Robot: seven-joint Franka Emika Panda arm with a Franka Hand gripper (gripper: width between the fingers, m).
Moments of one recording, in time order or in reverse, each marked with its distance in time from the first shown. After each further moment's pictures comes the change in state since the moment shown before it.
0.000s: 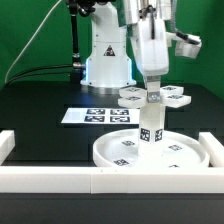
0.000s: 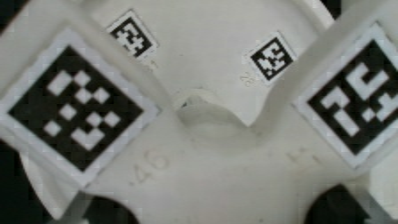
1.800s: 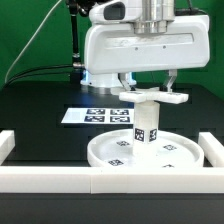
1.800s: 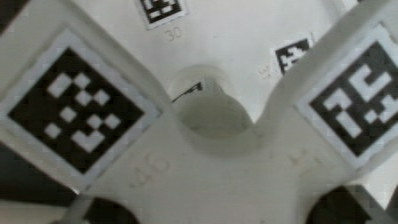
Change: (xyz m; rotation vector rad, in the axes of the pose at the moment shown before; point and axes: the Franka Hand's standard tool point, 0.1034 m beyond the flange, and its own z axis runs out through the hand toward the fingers) arm 0.005 0.002 -0.004 -0.118 -0.014 -1.675
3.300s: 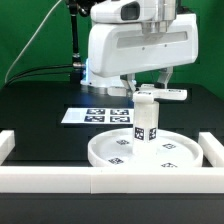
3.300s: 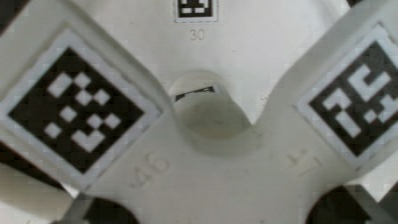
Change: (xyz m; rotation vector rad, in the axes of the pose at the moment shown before) arm -0.005 0.005 -0.001 -0.006 -0.075 -0.649
